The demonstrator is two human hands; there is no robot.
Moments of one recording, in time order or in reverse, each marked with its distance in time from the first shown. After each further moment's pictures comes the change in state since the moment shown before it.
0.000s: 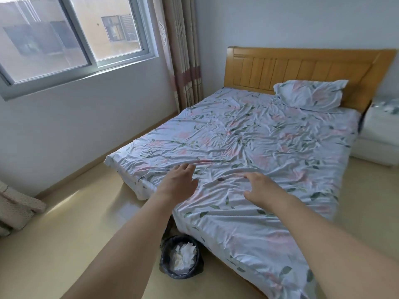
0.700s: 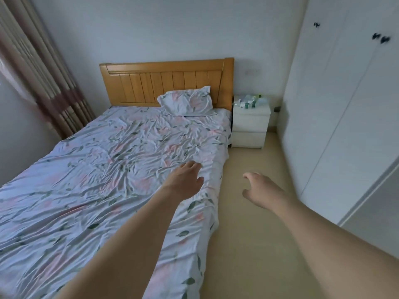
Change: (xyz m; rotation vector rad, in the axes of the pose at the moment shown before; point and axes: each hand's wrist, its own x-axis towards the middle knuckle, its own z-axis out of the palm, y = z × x) left_hand 0.230 0.600 0.136 -0.002 -0.127 0.487; right_hand -0.118 0.565 -0.179 0.166 0.214 0.454
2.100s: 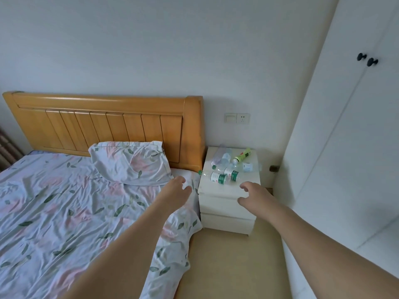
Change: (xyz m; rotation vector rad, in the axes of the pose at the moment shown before) left_hand 1.088 0.049 0.028 -0.414 -0.055 -0.386; right_hand 0.978 0.335 -0.375 0.177 -0.017 0.032
